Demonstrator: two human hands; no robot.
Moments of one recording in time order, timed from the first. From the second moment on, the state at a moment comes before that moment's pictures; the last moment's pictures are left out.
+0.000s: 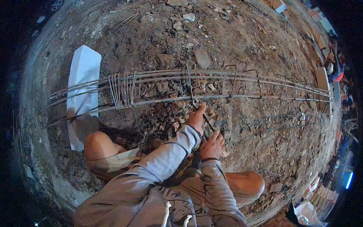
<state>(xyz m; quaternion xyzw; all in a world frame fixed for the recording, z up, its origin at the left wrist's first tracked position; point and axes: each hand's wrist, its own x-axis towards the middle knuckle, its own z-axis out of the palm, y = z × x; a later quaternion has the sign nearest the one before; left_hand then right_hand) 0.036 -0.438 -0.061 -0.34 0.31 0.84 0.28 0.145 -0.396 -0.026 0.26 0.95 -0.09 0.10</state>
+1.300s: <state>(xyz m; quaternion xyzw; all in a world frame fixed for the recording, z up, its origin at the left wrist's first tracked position) 0.036 -0.488 -0.058 -0.08 0.90 0.35 0.23 0.153 -0.416 -0.056 0.23 0.90 -0.32 0.19</state>
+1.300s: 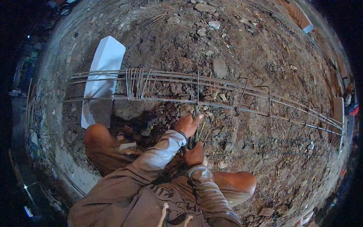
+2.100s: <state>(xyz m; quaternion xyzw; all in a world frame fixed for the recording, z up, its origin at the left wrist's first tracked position) 0.074 -0.518 -0.096 -0.01 0.83 0.54 0.16 0.105 -0.407 -0.082 0.26 0.71 -0.65 0.09</state>
